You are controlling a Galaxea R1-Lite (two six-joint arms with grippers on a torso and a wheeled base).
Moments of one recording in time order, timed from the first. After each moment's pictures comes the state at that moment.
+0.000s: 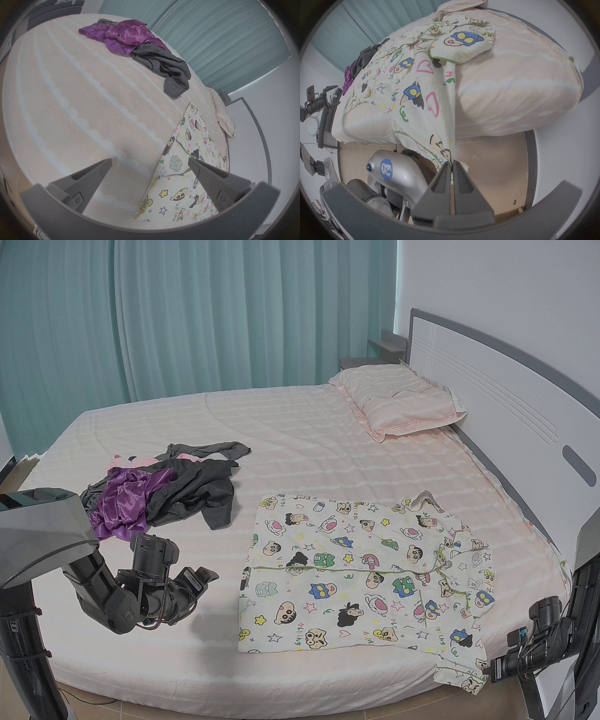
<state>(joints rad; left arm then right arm) -0.25 2.14 -0.62 -0.76 0.01 -1.00 -0.22 2.31 -0.02 -1.06 0.23 -0.18</state>
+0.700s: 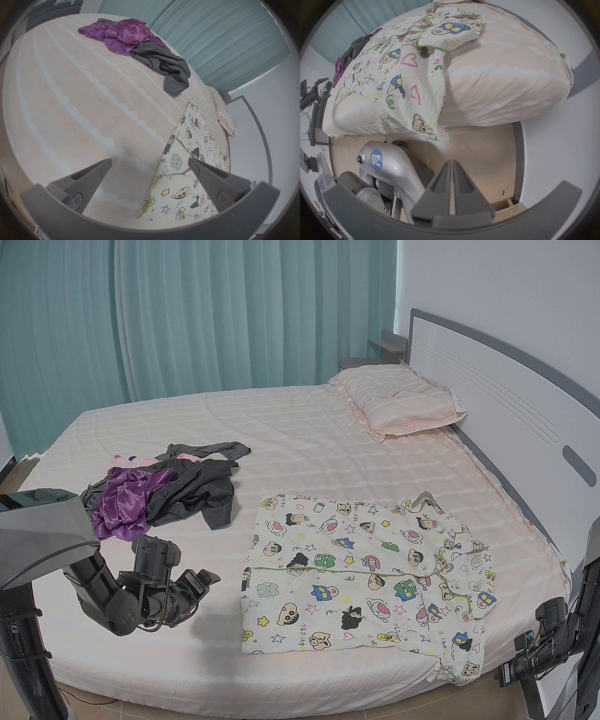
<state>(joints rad) -0.27 2.13 -0.61 -0.75 0.01 -1.00 -0.27 2.25 -0.02 -0.92 0.13 -0.27</state>
